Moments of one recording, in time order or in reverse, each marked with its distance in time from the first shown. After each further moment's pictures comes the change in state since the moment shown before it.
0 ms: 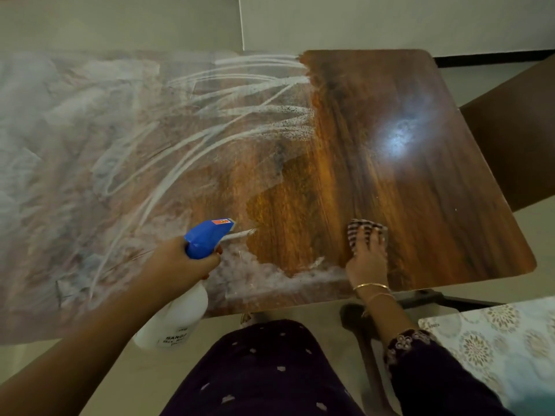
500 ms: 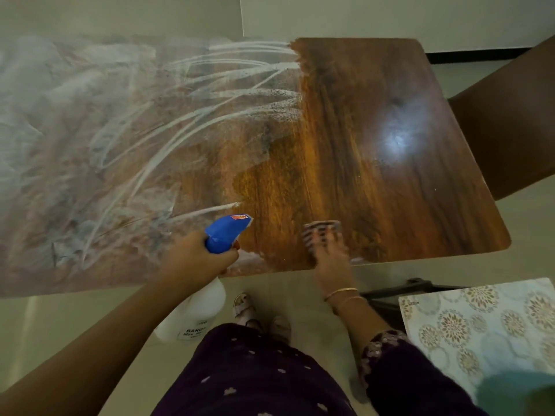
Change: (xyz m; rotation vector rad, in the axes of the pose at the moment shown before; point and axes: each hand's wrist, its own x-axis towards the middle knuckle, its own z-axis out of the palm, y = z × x) left_hand -0.059 0.019 0.058 -0.009 -0.005 0.026; right_hand -0.058 0.016 0.022 -0.042 -0.062 -0.299
